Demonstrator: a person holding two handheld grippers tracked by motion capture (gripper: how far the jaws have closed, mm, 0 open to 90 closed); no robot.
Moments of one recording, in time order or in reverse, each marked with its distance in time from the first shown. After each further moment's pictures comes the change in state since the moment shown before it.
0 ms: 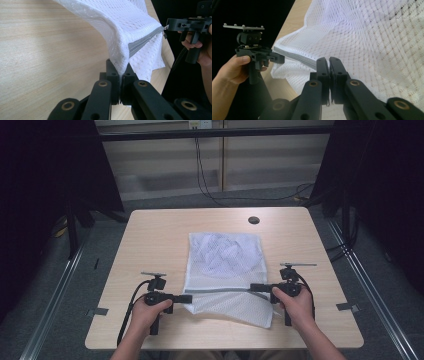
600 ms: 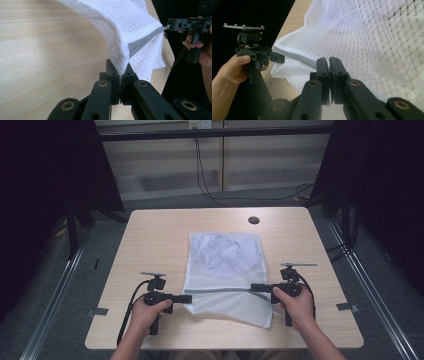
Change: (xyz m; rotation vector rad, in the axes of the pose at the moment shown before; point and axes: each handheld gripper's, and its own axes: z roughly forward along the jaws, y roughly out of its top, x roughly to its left) left arm 0.000 0.000 -0.002 0.003 0.000 -0.003; right arm 0.000 0.000 -0.002 -0.002 -0.001 0.001
